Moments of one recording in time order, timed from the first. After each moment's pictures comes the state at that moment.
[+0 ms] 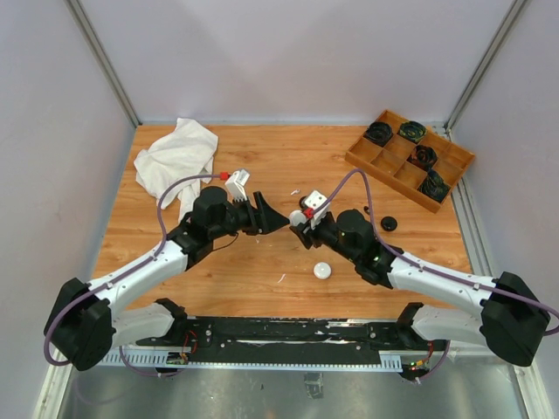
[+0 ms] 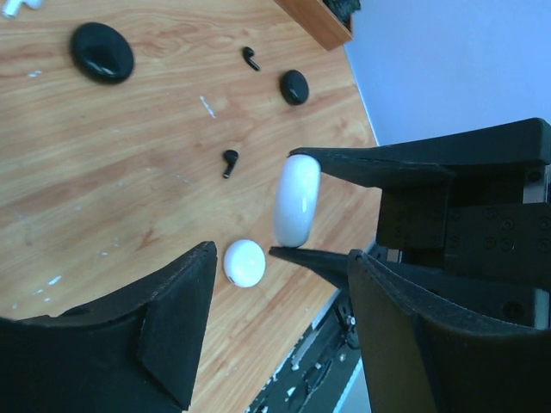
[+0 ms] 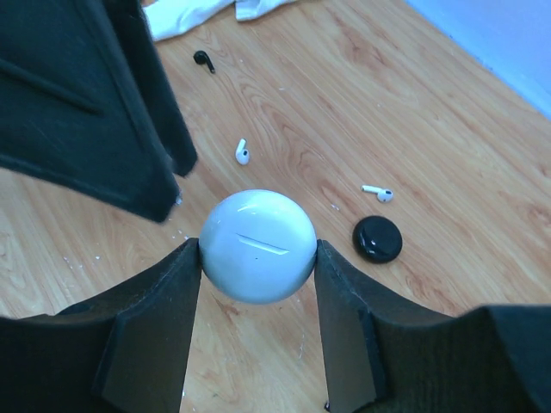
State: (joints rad) left arm -0.60 1.11 0.63 0.18 0.34 -0.77; right arm 0.88 1.14 0.58 0.33 0.06 -0.15
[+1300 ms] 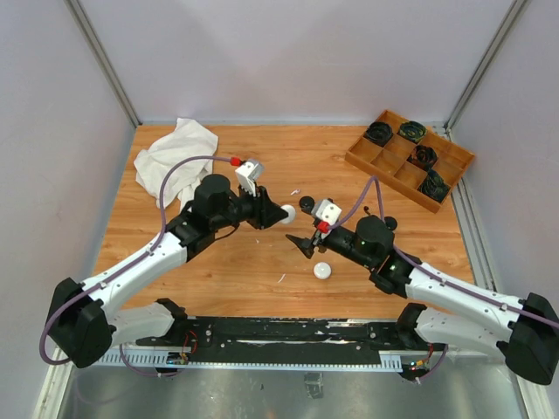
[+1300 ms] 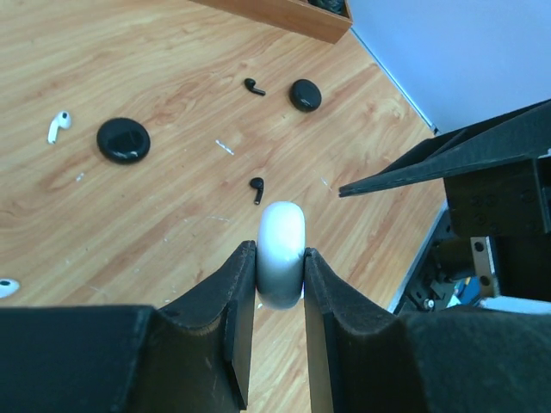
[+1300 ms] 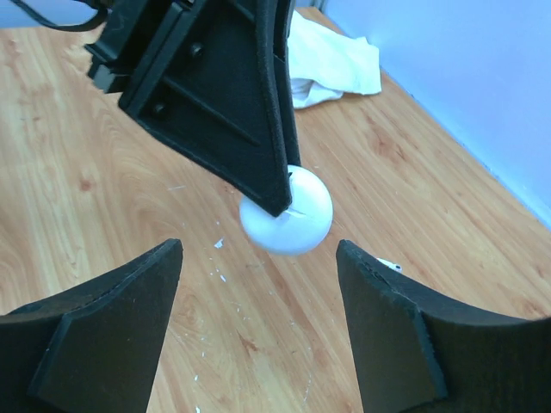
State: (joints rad) left arm -0.64 1.14 0.79 0.07 0.36 -0.43; right arm 0.92 0.99 0.55 0.37 -0.08 -0.23
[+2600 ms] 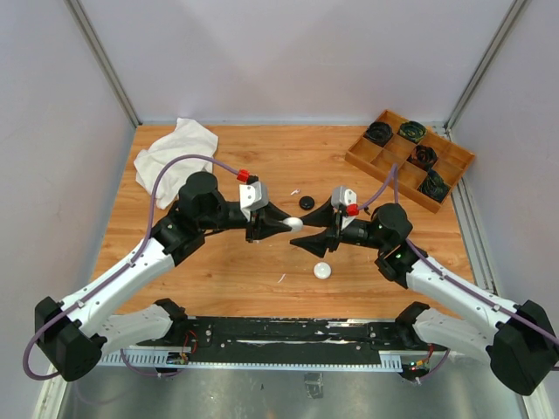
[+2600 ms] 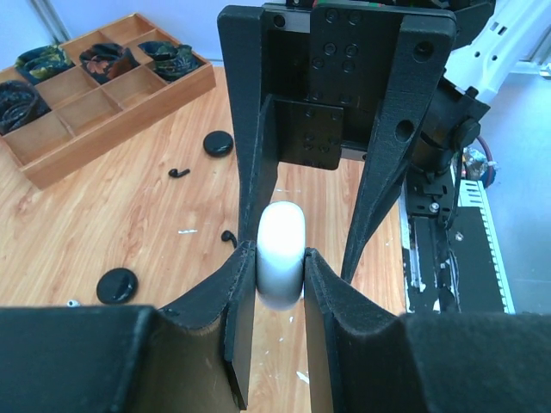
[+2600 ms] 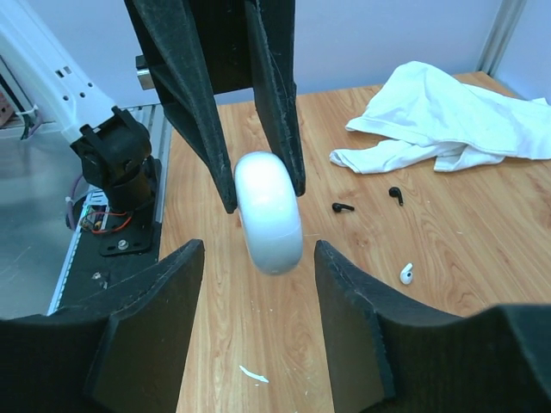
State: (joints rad) left arm -0.67 1.02 0.88 -0.02 0.76 0.16; right arm 0.67 0.98 0.53 0.54 -0.74 0.10
